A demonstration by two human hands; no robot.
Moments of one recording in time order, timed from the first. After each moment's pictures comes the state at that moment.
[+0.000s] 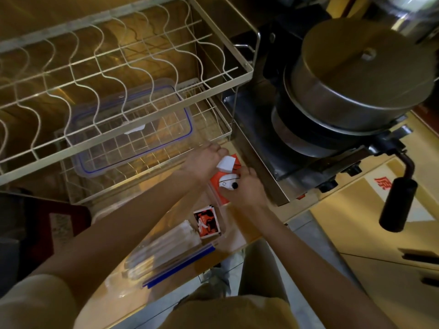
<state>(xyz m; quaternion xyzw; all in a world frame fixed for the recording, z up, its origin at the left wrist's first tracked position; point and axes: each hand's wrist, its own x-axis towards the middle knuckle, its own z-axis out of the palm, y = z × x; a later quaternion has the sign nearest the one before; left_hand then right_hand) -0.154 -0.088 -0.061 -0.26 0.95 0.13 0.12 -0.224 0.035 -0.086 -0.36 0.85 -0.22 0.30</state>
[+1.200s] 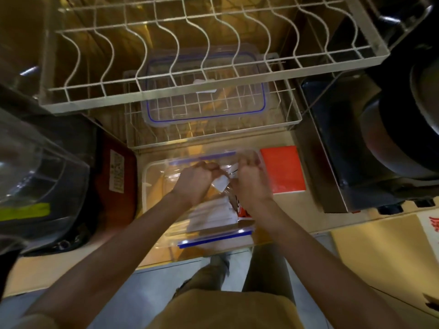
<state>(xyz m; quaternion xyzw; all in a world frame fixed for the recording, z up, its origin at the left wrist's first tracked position) 0.001 -0.052 -0.107 -0.39 0.90 0.19 0.05 -0.138 -0.006 -0.101 -0.60 0.77 -0.05 0.20</state>
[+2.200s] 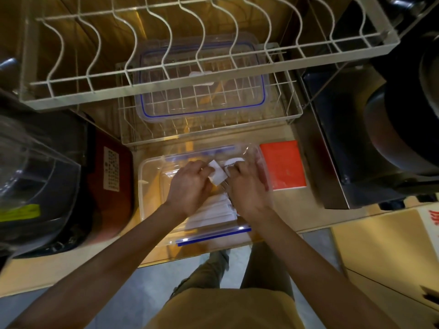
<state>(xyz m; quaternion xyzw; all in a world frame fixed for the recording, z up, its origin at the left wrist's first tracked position) 0.013 -0.032 -0.111 -0.45 0.87 0.20 -0.03 -0.132 0.012 -0.120 -0.64 0.73 -0.04 0.22</state>
